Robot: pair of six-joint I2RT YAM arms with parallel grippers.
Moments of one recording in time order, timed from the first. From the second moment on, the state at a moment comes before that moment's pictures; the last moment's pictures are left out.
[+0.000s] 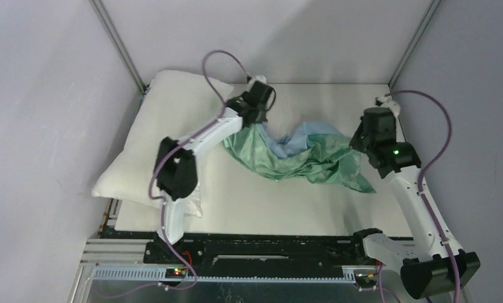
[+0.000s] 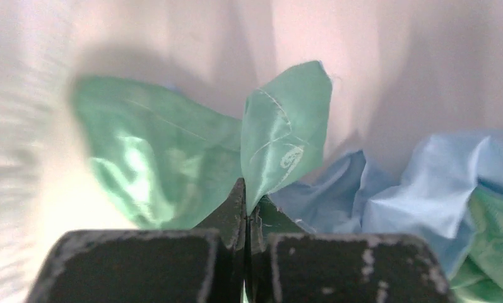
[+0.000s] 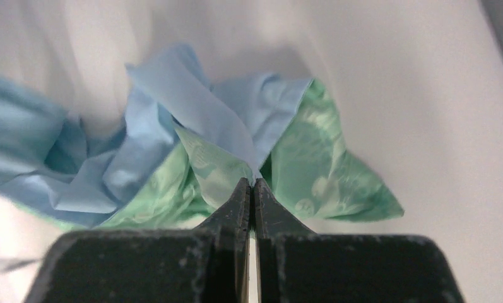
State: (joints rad) left arm -0.66 2.09 1.83 -0.60 -0.37 -0.45; right arm 0.25 1.05 1.10 -0.75 0.30 0.50
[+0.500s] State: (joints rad) left arm -0.46 1.94 2.59 -0.52 -0.35 -0.38; right arm -0.17 1.66 2.23 -0.70 0.13 0.55
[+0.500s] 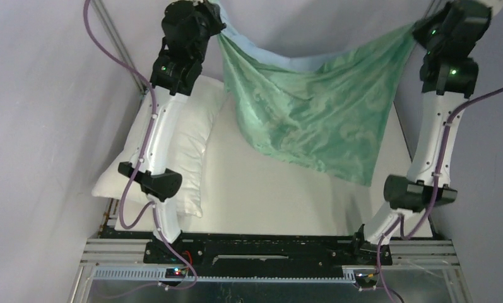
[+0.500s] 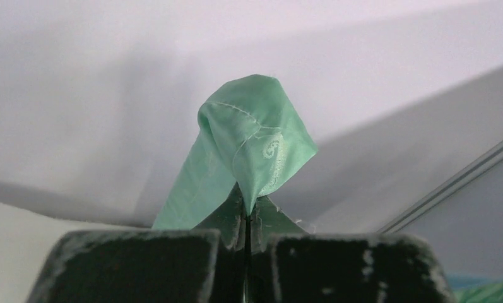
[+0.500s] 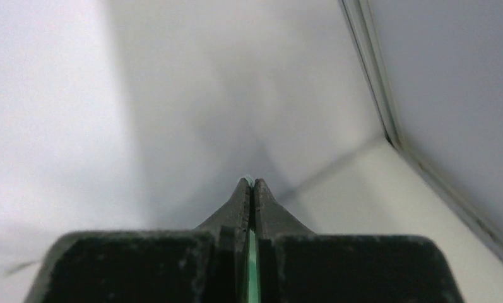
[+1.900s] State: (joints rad) left arm -0.87 0.74 0.54 -0.65 -0.34 -0.98; right arm 0.33 0.89 0.98 -0.98 0.12 0.70
